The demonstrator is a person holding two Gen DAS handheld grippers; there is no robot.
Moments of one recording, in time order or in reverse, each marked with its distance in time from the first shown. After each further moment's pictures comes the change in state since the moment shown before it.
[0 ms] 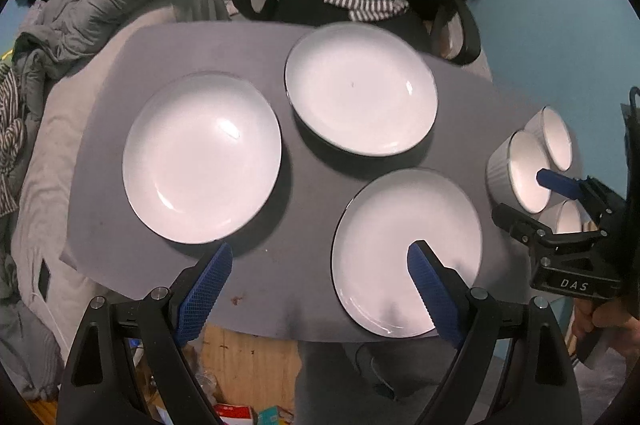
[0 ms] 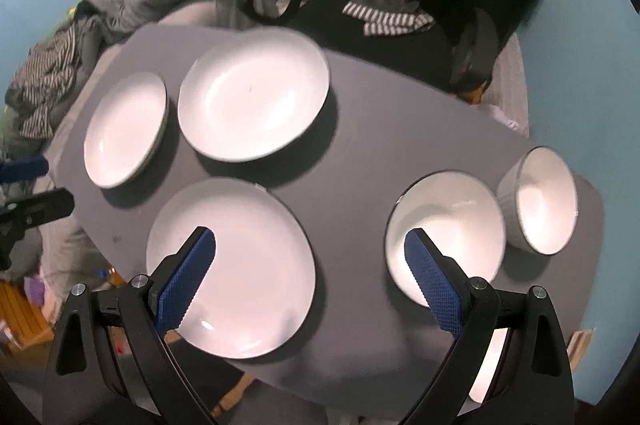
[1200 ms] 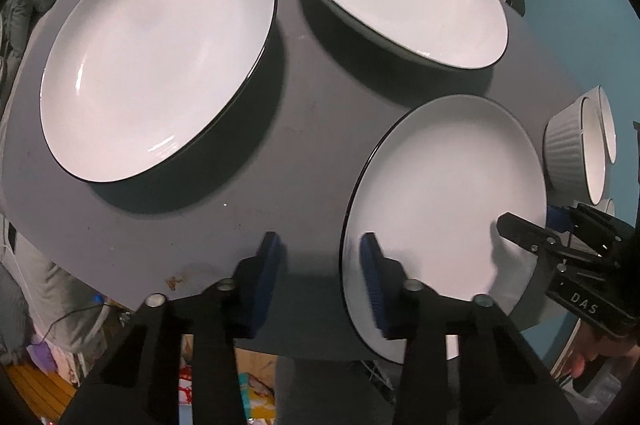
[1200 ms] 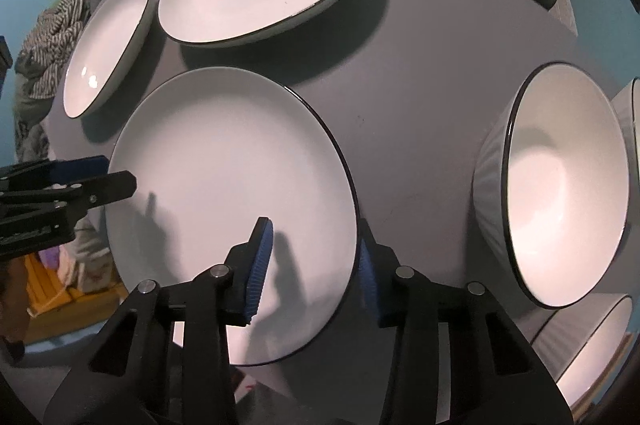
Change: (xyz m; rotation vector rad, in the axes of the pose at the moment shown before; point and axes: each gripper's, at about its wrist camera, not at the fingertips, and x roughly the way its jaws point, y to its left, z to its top) left arm 0.083 0.018 -0.031 -0.119 0.175 -0.041; right arm 0.082 -0.009 -0.020 0.016 0.197 0.139
